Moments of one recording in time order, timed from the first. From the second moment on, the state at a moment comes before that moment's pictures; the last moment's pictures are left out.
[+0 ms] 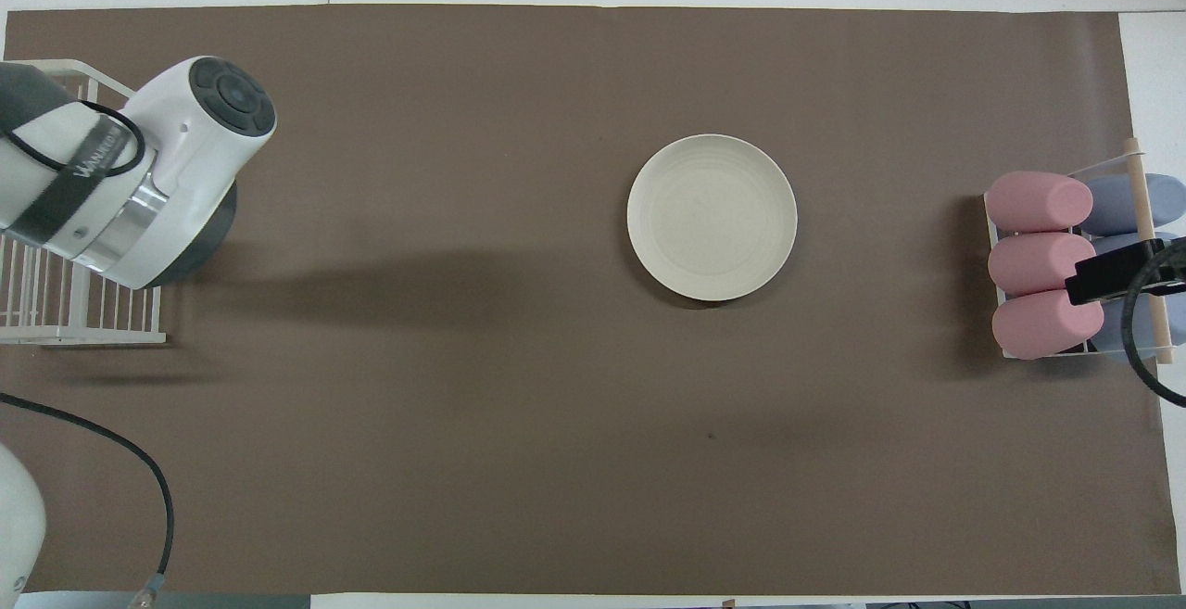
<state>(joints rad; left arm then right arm) -0.20 0.21 0.00 -1.67 0.72 1.54 -0.46 0.07 -0.07 -0.08 -1.55 -0.02 1.37 -0.08</state>
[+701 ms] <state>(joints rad) -0.03 -0.04 0.02 -1.61 0.14 1.49 -0.19 0.07 -0.07 -0.08 -1.55 -0.02 1.37 -0.08</state>
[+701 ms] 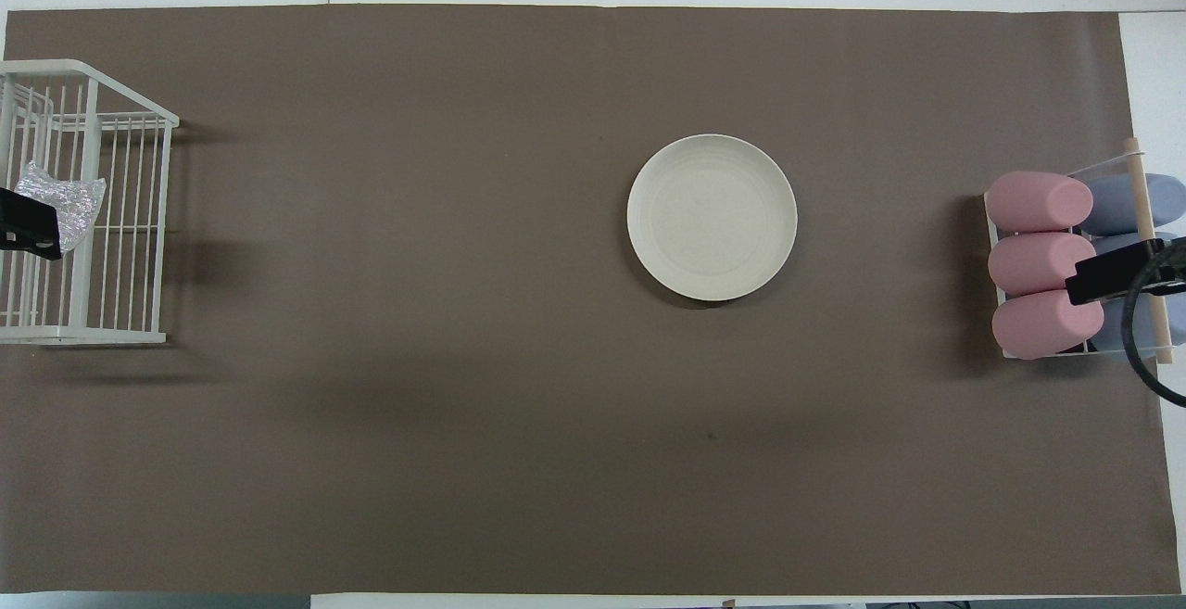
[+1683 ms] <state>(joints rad) -0.04 -0.01 0.01 -1.57 0.00 1.49 -0.13 0.07 -0.07 -0.08 -1.55 -0.02 1.37 -0.08</state>
